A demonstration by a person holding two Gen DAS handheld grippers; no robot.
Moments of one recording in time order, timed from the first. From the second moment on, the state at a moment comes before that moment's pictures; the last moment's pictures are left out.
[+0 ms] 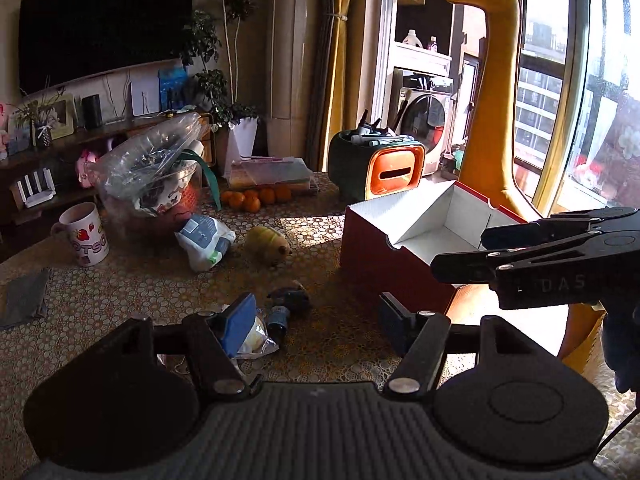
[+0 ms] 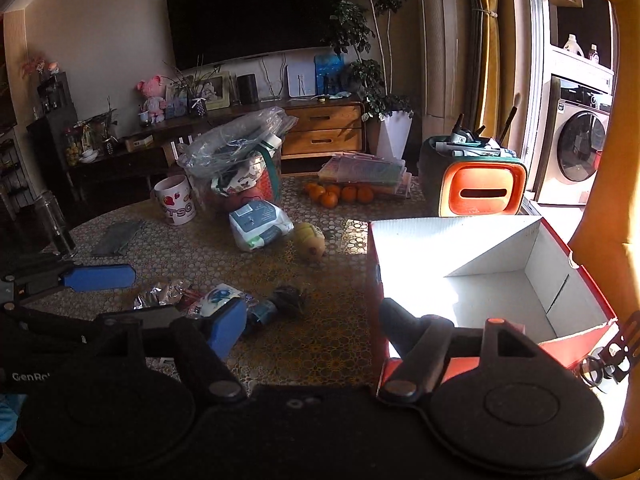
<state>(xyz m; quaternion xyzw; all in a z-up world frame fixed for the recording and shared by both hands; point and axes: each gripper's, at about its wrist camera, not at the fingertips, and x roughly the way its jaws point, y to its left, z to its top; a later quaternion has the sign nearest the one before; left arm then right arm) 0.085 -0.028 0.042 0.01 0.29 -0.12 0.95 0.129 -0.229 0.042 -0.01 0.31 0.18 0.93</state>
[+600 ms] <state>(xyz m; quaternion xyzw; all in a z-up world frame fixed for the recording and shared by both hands) 0.060 0.049 0.002 0.01 0.28 -0.06 0.96 0.112 -0.171 0.009 0.00 0.30 0.20 0.93</state>
